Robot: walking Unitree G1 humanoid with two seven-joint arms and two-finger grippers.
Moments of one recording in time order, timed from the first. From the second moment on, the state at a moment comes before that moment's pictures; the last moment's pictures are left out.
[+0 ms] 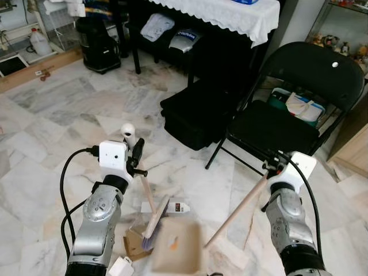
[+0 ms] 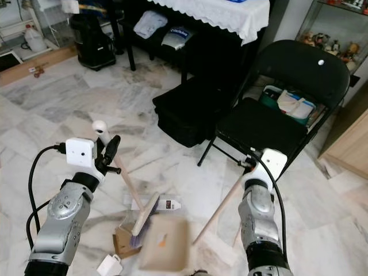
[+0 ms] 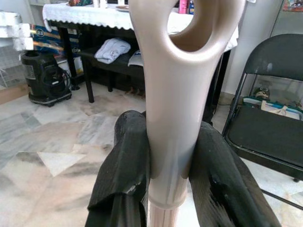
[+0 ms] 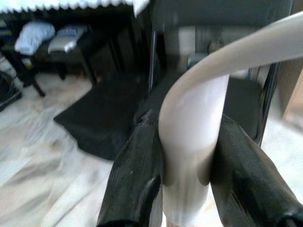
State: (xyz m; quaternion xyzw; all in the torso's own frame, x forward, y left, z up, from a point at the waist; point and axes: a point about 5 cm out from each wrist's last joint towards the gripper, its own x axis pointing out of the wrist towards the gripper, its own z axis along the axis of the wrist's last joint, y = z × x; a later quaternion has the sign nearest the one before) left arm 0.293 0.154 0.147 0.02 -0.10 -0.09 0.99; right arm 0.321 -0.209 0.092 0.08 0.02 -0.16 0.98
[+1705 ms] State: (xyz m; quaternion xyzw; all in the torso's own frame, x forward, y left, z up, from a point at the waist) left arm 0.296 0.186 0.146 0.05 -0.10 0.01 0.99; right arm 0.307 -0.179 0.075 -0.04 -0.06 -0.03 1.00
